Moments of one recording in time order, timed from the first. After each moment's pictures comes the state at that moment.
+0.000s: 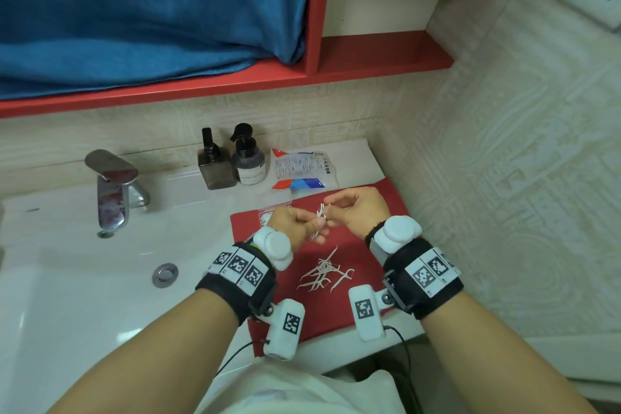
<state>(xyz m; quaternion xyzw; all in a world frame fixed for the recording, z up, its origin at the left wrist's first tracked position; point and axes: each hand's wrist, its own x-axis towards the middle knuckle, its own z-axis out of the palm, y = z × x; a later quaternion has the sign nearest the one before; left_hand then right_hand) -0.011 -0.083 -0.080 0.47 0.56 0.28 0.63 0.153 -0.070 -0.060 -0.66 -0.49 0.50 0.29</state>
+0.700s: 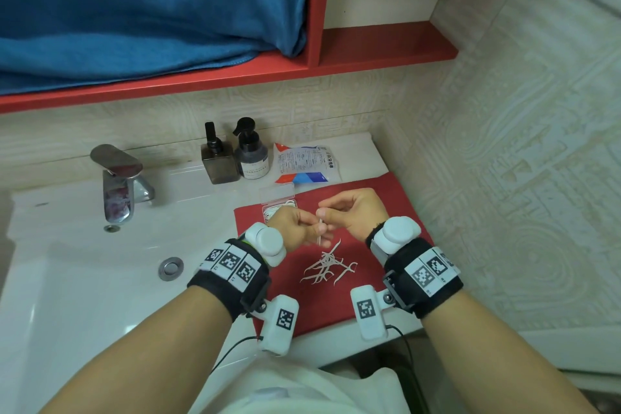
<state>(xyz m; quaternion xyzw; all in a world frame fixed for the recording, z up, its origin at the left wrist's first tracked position) -0.032 -0.078 -0.049 0.55 0.49 0.22 0.64 0.141 -0.072 -0.037 -0.57 -0.54 0.52 0.34</state>
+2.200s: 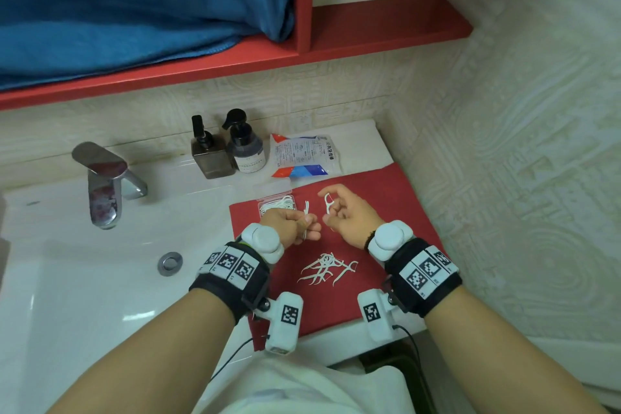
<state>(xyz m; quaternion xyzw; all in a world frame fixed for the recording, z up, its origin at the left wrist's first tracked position) -0.038 -0.076 -0.062 0.39 0.60 0.27 0.64 0.138 -0.064 -0.064 -0.57 -0.66 0.43 0.22</state>
